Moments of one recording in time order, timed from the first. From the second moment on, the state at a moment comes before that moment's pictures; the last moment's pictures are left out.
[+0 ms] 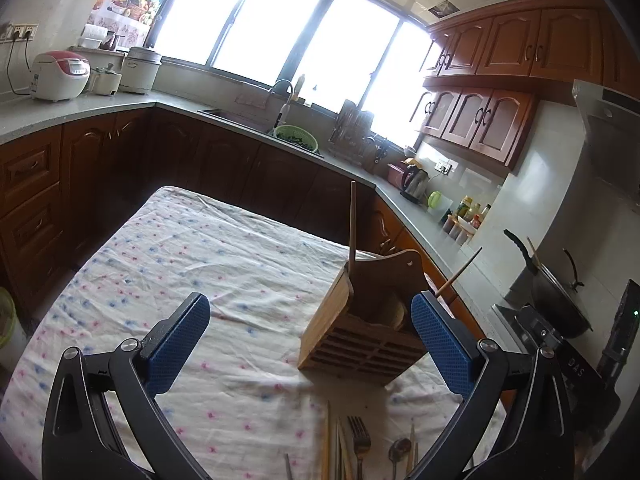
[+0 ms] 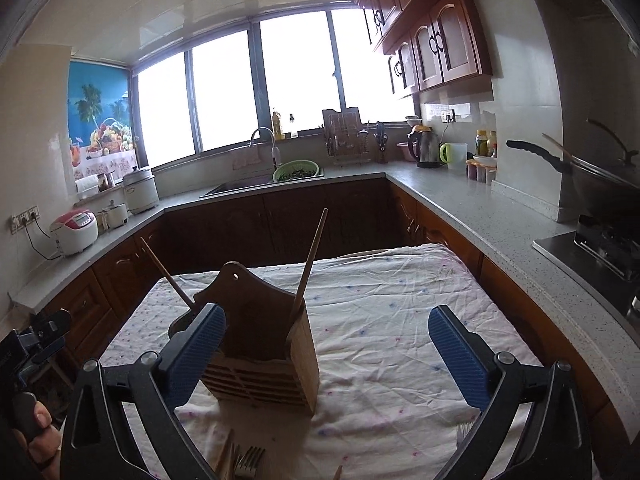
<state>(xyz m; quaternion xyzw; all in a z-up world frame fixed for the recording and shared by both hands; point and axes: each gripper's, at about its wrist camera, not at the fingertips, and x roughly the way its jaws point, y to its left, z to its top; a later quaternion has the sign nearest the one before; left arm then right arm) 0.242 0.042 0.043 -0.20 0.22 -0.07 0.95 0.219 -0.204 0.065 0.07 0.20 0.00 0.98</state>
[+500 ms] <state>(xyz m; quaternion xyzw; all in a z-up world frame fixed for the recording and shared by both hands) 0.159 0.052 0.044 -0.19 0.21 -0.07 0.96 0.141 -0.197 0.064 0.05 0.20 0.02 0.98</state>
